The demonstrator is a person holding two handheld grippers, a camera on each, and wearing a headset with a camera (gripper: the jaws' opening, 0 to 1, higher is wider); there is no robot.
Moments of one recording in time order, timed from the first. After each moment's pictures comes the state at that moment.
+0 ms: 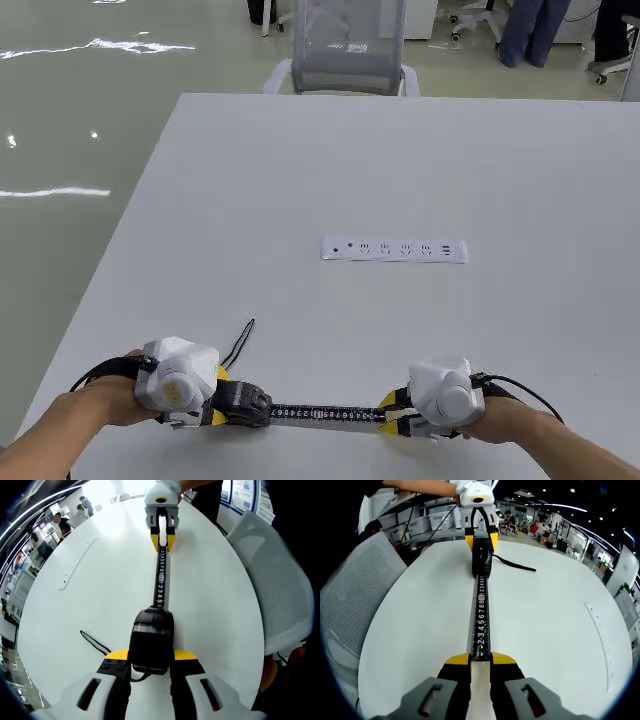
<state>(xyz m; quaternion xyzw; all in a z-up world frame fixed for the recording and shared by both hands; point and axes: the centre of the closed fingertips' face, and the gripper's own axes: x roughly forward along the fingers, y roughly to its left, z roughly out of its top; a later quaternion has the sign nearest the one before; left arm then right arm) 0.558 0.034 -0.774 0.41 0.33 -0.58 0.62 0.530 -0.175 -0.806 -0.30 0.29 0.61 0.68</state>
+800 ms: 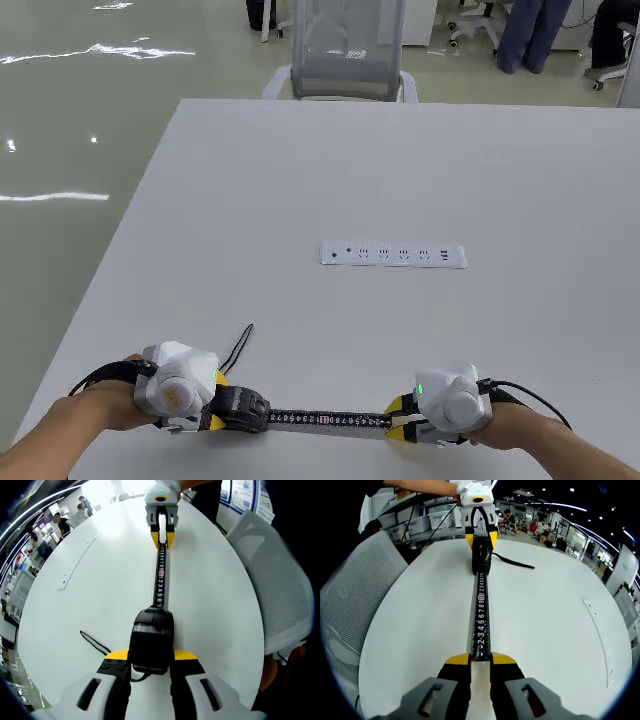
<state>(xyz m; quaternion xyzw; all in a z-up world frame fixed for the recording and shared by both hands) 0.557 0.033 -0.774 0.41 0.33 -0.58 0.62 0.528 -0.187 -0.806 -0.30 0.30 0.60 0.68</state>
